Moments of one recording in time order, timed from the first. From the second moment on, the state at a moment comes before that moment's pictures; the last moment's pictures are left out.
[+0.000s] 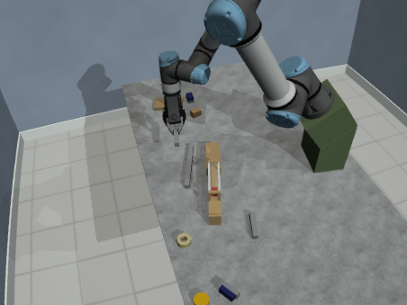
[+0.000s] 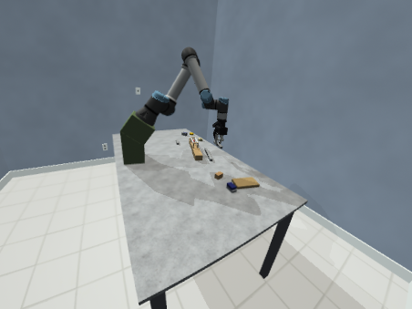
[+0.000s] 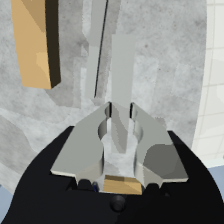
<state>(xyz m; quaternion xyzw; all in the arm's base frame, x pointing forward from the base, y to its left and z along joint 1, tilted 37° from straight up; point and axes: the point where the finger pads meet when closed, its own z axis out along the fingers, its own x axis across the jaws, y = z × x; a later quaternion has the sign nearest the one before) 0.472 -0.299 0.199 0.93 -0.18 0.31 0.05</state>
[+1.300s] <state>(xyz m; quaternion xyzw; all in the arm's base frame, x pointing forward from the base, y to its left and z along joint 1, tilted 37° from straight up) 0.388 -0.193 0.107 0.92 -0.23 0.31 0.04</state>
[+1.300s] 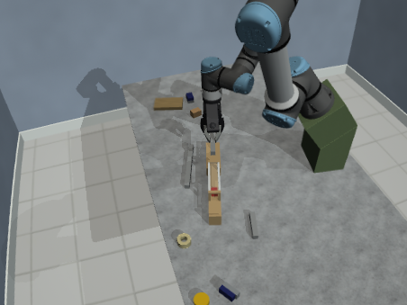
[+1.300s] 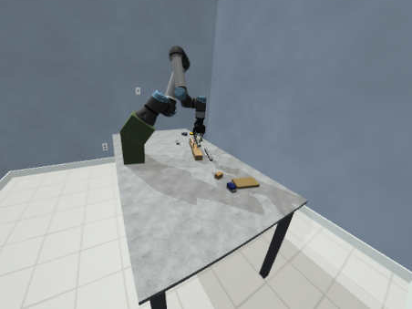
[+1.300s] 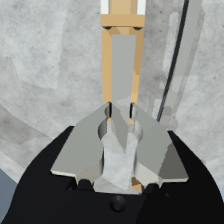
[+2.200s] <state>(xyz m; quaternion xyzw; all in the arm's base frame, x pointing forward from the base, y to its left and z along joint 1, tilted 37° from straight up) 0.407 -0.200 0.077 0.92 -0.23 0.31 0.04</state>
